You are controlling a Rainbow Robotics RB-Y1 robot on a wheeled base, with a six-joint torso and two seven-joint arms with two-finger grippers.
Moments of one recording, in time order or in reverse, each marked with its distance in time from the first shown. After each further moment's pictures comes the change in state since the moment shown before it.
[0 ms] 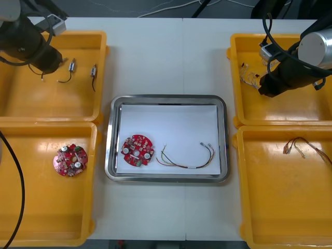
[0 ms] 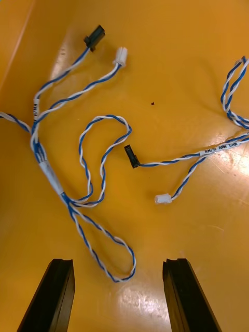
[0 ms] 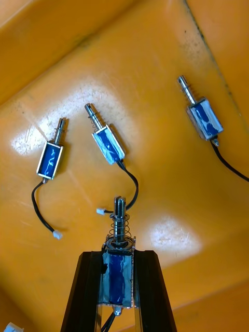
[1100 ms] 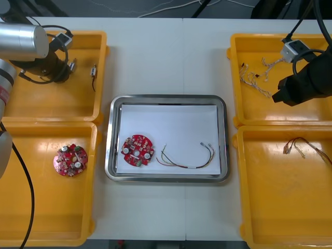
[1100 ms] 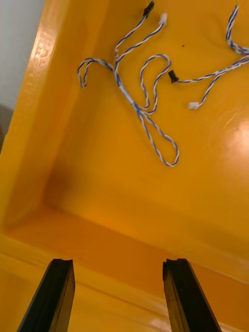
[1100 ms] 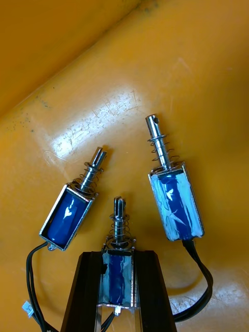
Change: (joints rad) right arm 0.248 -0.008 -0.320 -0.581 -0.038 0.411 -0.172; left arm -0.050 -0.031 -0.126 0.425 -0.082 -0.527 0.001
